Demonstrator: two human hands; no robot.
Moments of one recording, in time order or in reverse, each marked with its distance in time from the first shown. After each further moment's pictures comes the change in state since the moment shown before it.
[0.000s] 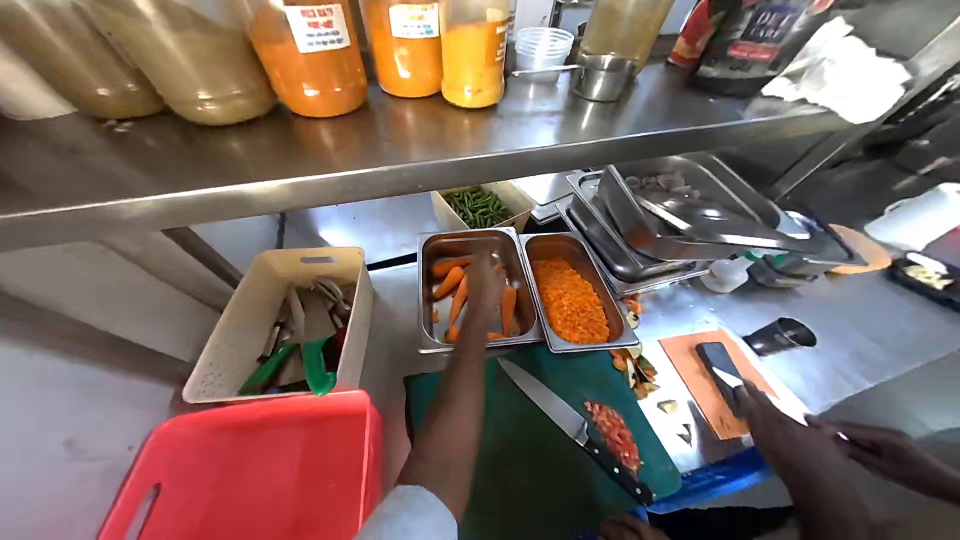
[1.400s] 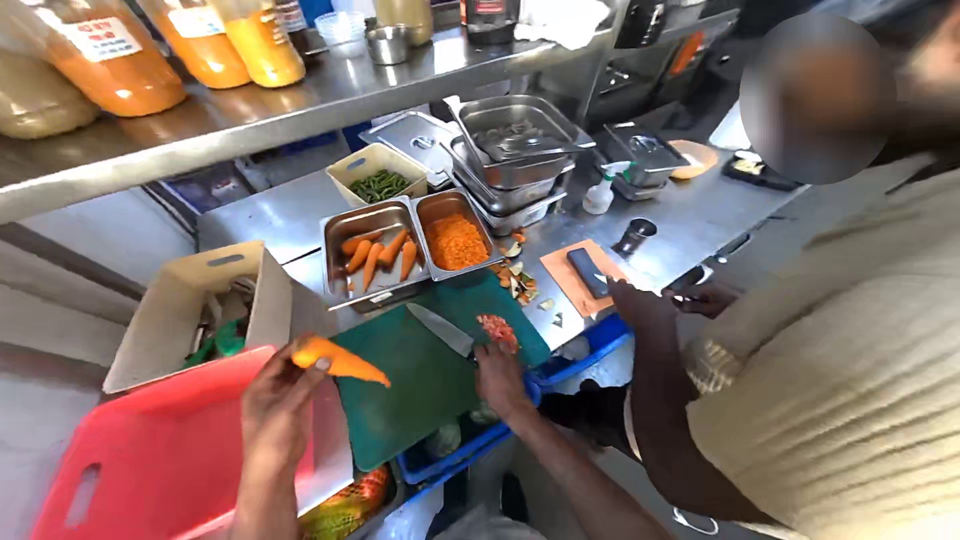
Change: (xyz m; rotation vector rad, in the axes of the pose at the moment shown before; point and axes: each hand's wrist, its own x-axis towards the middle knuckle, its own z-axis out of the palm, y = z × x) left_hand -0.351 -0.032 -0.102 -0.785 0.184 0.169; right_hand 0.066 0.087 0.054 -0.228 -0.106 -0.033
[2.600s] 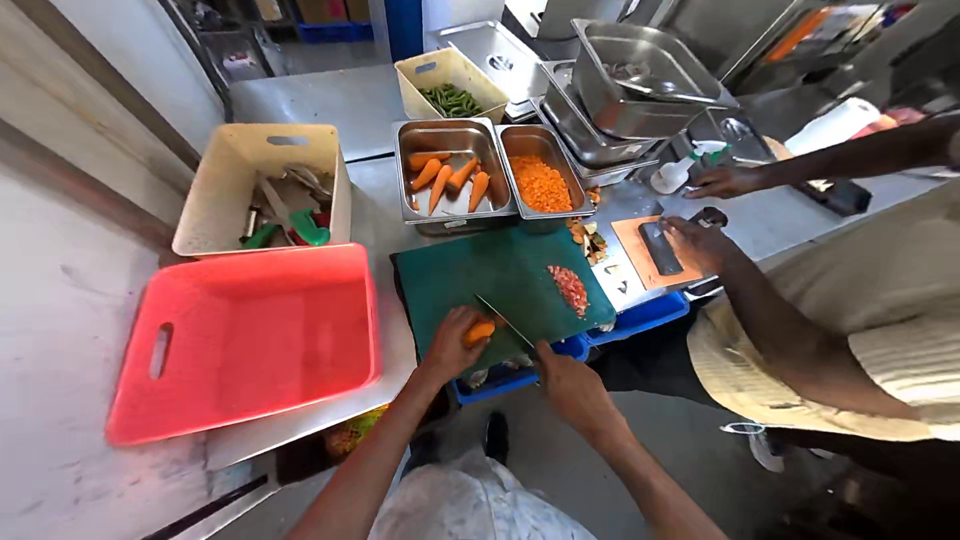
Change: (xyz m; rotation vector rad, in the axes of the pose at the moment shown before) left_hand -0.034 -0.167 0.001 0.596 -0.548 0.189; right_hand -0.095 -0.107 -0.031 -0.275 -0.446 0.188
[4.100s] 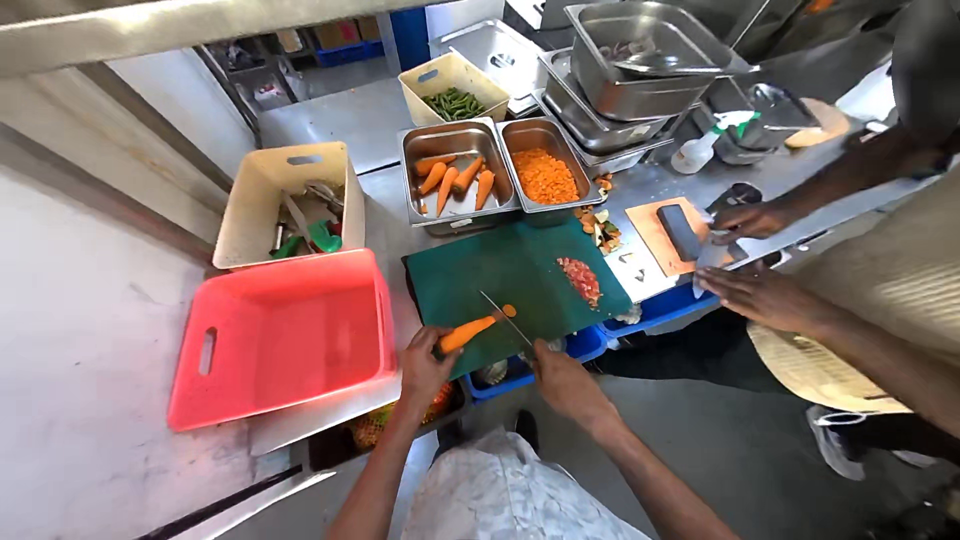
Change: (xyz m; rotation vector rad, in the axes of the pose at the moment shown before) left_hand -0.064 -0.001 -0.032 0.148 0.257 -0.258; right_hand 0.015 0.002 0.024 0.192 -0.034 -0.081
